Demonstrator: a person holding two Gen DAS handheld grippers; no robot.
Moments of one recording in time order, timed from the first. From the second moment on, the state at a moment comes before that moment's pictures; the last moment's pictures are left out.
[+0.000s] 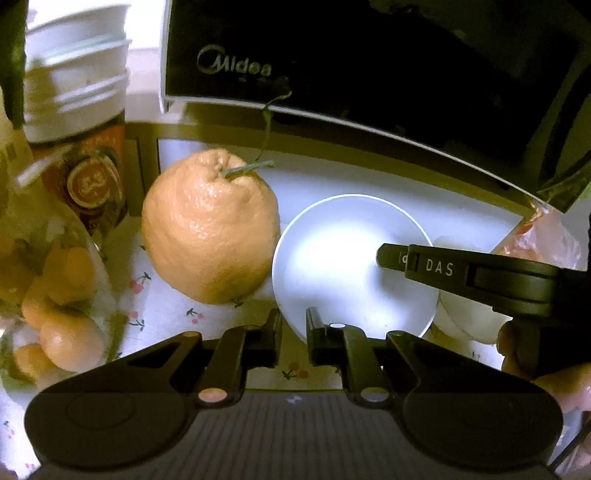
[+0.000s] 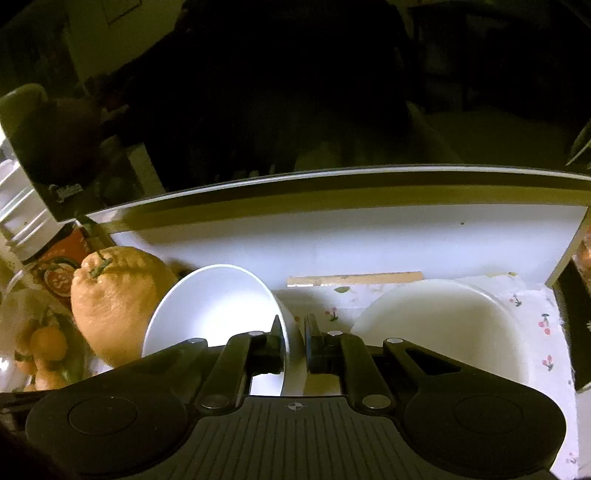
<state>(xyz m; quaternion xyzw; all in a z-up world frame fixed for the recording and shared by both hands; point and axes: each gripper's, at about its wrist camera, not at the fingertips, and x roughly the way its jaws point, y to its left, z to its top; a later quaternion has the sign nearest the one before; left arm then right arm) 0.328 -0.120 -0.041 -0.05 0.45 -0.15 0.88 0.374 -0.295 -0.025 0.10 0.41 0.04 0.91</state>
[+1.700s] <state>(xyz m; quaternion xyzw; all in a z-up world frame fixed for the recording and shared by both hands) 0.233 -0.047 -0.038 0.00 0.47 -0.19 0.86 0.256 -0.232 -0.032 0.16 0.52 0.03 0.84</state>
